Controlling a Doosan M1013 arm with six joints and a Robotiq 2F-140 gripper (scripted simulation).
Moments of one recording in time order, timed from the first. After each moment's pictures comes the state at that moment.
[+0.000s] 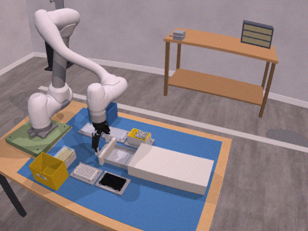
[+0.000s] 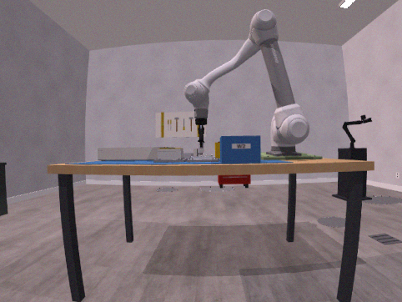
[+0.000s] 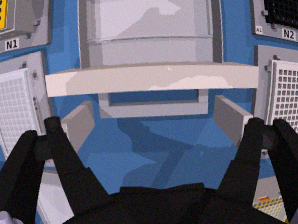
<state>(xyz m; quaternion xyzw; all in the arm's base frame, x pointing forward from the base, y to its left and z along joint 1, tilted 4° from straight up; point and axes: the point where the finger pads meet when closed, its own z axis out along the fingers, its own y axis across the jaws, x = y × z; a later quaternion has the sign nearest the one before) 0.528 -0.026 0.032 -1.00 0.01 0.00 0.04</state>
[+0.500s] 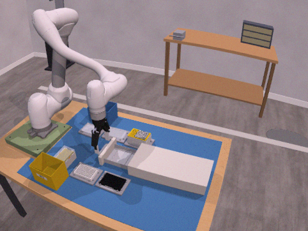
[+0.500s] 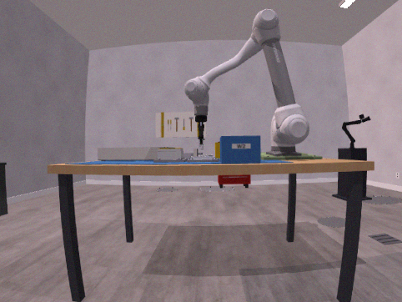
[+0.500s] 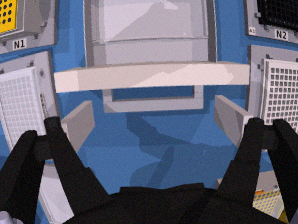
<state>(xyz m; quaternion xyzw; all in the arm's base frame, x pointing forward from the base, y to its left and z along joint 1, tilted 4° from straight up) 0.529 -0.027 0.050 -1.00 0.01 0.00 0.04</state>
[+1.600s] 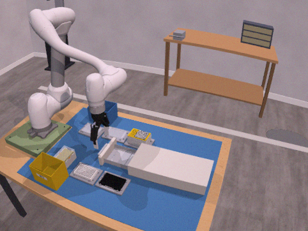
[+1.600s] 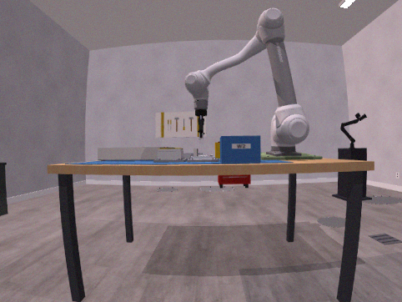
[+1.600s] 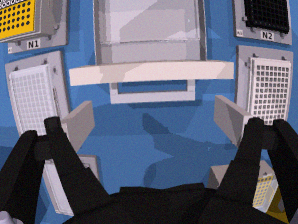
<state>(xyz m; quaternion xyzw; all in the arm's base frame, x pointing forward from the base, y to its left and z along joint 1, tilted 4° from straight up) 0.529 -0.030 0.089 -1.00 0.01 0.00 0.04</state>
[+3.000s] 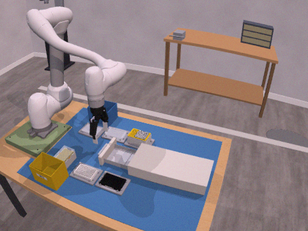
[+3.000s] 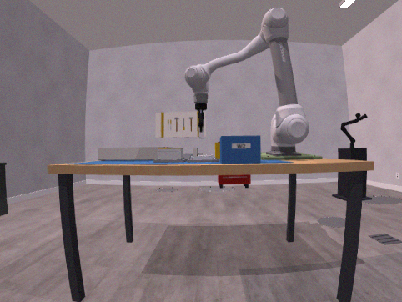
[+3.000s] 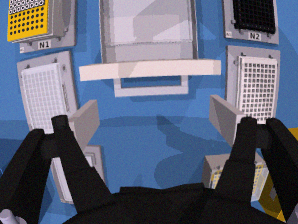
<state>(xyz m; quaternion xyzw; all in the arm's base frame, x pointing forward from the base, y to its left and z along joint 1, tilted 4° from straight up) 0.529 -0.035 0.128 -1.00 0.02 0.00 0.04</state>
